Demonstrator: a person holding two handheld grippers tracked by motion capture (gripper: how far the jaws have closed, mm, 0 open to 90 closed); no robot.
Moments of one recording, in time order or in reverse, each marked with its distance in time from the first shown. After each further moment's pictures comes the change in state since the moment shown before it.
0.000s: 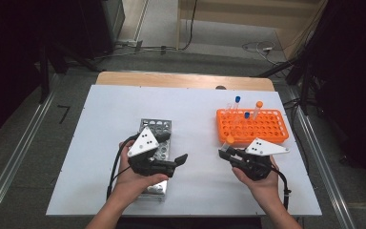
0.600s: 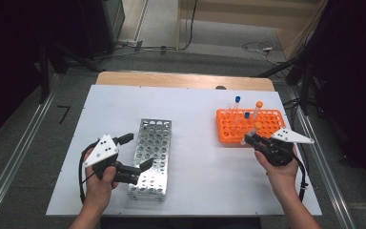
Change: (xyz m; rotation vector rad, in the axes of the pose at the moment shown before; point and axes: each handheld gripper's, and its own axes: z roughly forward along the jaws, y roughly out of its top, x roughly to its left) left arm 0.034 -0.027 -0.061 -0.086 0.059 0.005; right arm -0.069 -0.012 -0.022 -0.043 -0.192 0.123
